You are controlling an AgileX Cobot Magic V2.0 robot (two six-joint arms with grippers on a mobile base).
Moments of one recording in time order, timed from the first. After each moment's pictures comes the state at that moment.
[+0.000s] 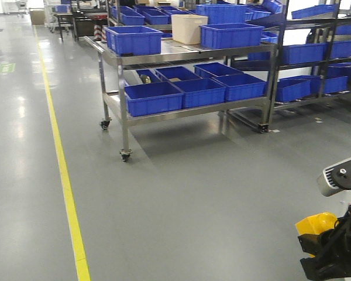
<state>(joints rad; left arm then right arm) -0.09 0.36 -0.68 -0.03 0.84 0.13 0.26 1.05 -0.93 -0.02 0.69 -0.14</state>
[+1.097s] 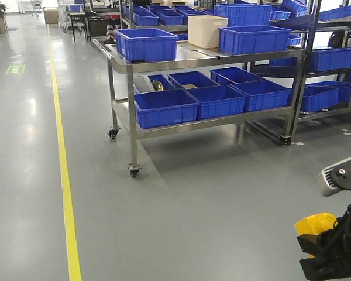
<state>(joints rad) -0.09 0.36 -0.68 -0.03 0.84 0.13 0.26 1.05 -0.93 -0.02 0.69 -0.15</state>
